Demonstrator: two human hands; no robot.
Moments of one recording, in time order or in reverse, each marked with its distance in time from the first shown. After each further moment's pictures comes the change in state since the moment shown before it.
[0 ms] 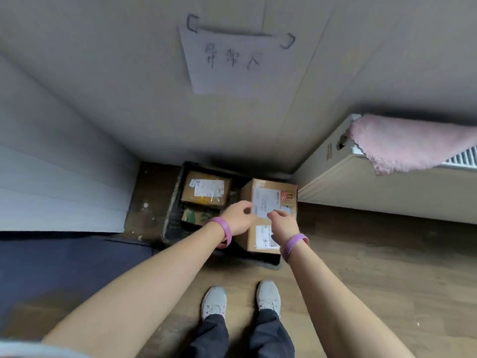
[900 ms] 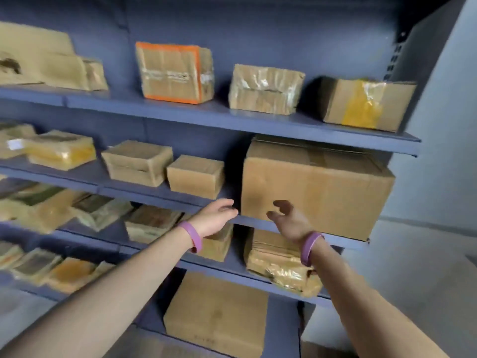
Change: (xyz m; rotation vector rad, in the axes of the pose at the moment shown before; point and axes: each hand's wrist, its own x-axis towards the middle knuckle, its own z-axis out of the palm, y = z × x) left_hand -0.733 -0.090 0.029 -0.877 1.728 -0.294; right_hand -0.657 -0.025 0.190 -1.125 -1.253 -1.493
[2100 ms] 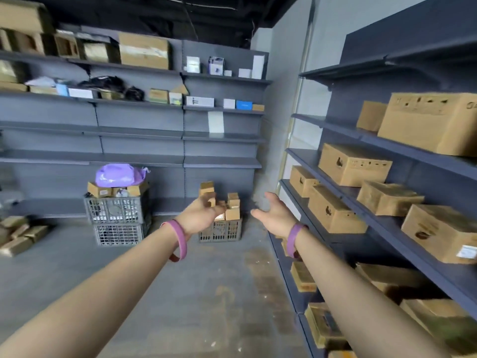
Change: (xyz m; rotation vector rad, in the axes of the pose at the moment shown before) left_hand -0.378 -0.388 -0.791 -0.111 1.302 -0.500; right_hand -0.122 -0.665 0.832 -0.041 -1.003 -0.952
